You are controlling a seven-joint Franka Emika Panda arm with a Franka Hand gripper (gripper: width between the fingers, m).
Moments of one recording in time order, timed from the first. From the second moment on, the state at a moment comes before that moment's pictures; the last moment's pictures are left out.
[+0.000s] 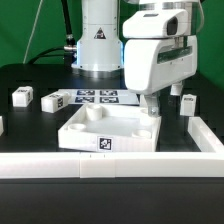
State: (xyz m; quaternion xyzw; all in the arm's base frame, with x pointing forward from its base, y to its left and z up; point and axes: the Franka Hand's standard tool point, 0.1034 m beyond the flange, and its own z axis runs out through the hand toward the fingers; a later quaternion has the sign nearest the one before) arm 0.574 0.087 0.063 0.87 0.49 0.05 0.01
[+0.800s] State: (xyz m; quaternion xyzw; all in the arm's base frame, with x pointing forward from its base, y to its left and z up) arm 0.546 0.072 0.070 0.84 0.54 0.02 0.02
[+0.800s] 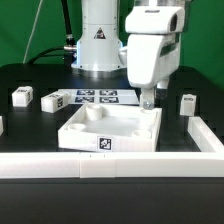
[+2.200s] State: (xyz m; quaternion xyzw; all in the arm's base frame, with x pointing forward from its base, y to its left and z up) arm 0.462 0.041 0.022 0.82 0.58 -0.02 -0.01
